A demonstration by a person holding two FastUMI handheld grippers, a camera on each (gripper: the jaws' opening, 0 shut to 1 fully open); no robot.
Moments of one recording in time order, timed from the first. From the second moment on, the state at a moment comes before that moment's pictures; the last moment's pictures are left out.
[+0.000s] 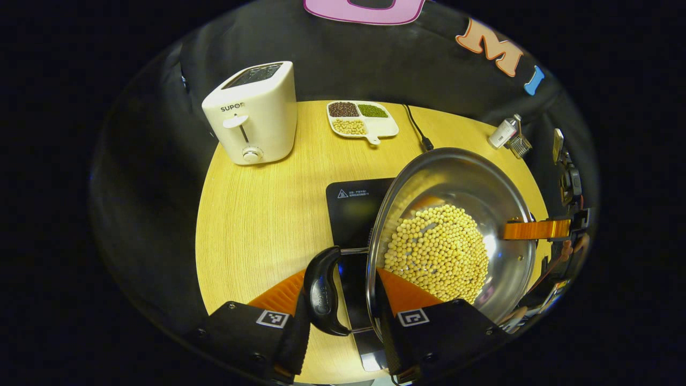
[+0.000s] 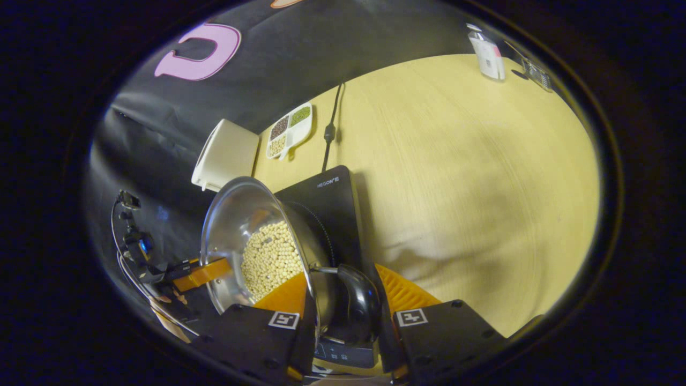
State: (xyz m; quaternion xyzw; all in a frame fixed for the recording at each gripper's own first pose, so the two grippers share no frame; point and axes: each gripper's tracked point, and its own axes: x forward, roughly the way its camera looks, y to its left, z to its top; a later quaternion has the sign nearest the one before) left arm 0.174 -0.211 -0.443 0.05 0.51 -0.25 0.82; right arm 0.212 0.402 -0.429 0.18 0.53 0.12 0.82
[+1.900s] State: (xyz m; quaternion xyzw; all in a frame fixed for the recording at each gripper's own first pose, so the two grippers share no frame) left arm 0.170 -0.167 -0.269 0.07 0.41 -0.16 0.90; right arm 0.182 0.295 -0.279 0.20 0.33 0.05 0.92
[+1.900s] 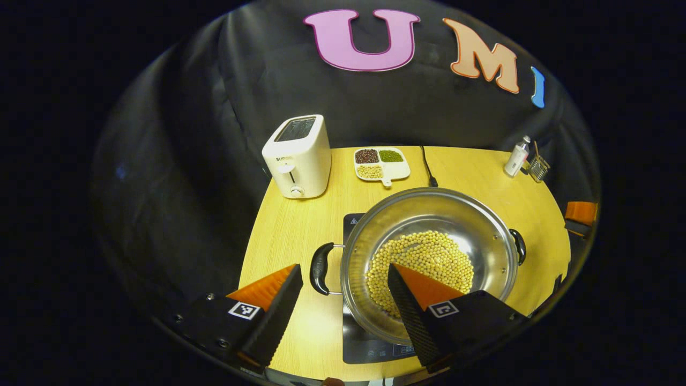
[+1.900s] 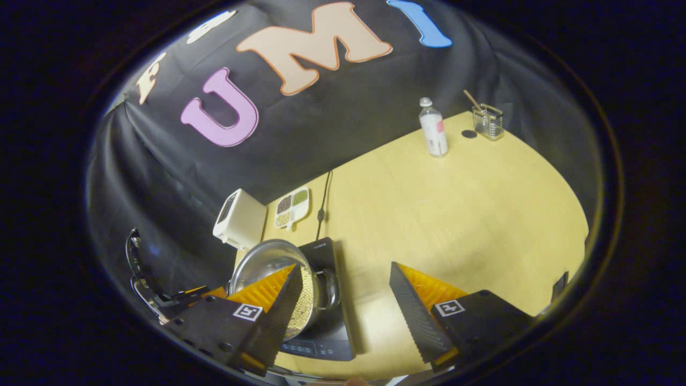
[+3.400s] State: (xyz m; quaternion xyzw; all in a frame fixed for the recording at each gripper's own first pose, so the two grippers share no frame) left arm 0.015 -0.403 0.071 0.00 -0.01 -0.15 0.99; right arm 0.111 0.038 -0.005 0.06 0.01 0.09 0.99
